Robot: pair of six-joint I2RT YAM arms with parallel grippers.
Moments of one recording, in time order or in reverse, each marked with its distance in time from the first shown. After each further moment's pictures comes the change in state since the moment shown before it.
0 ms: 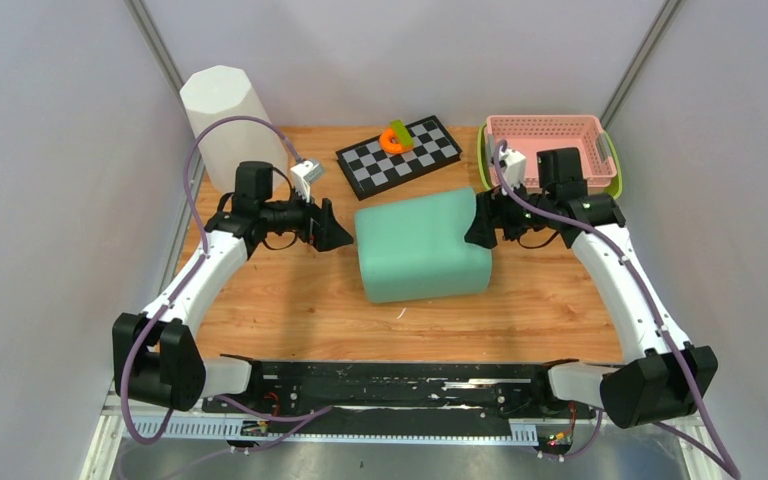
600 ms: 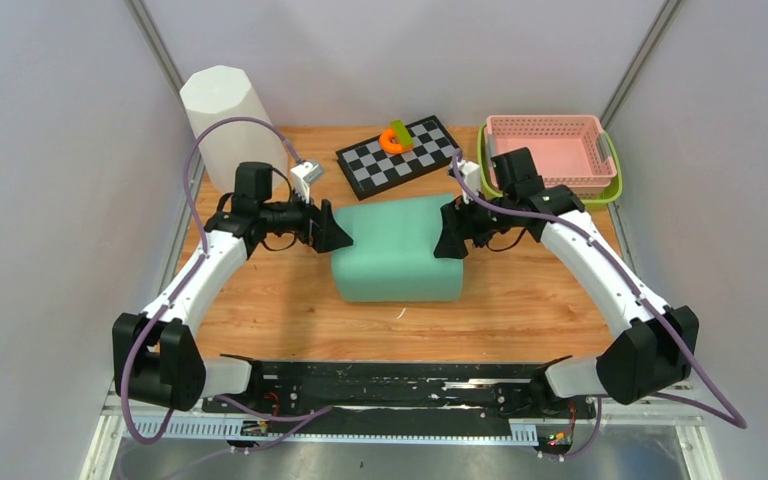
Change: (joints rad) left arm 0.000 0.000 0.000 -0.015 0.018 0.004; right arm 0.183 0.130 0.019 0.023 -0.077 0.014
